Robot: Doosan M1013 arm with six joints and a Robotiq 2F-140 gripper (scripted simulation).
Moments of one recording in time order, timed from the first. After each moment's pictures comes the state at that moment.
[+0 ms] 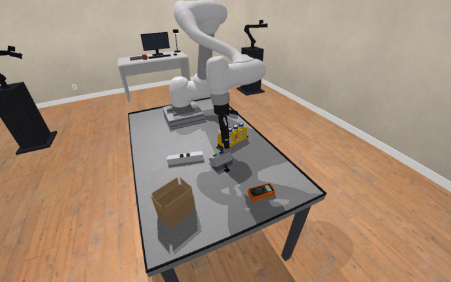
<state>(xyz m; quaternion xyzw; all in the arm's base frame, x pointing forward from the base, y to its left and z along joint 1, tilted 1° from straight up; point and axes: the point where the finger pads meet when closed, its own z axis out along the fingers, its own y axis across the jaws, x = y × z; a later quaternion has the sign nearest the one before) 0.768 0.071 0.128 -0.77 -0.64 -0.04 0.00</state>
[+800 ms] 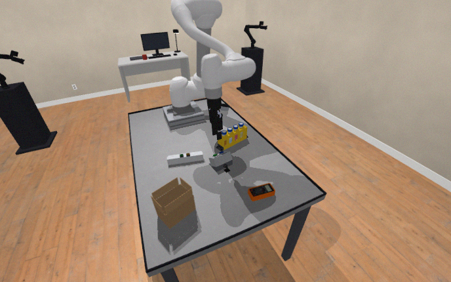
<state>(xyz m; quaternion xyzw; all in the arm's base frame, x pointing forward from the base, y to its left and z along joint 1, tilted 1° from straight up) 0.661 0.064 0.122 -0.67 -0.74 -0.01 0.00</state>
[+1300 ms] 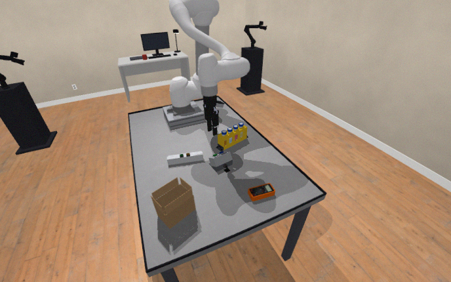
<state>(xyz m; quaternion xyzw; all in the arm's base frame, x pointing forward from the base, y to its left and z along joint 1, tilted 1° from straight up) 0.597 0.060 0.115 -0.63 -0.77 0.00 0.00</state>
